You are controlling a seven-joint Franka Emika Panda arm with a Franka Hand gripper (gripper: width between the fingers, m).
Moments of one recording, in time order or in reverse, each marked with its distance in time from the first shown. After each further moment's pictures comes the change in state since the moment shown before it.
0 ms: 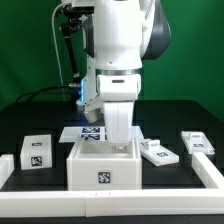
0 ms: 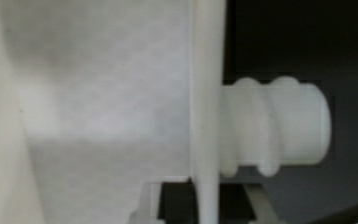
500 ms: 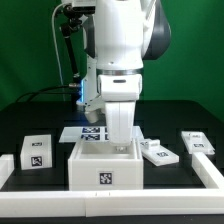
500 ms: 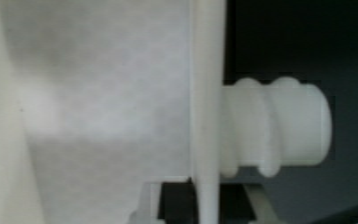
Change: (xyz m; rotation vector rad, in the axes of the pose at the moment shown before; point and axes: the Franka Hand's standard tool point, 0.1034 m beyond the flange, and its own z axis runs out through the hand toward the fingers) arm 0.008 0.009 0.000 -0.009 0.005 -0.010
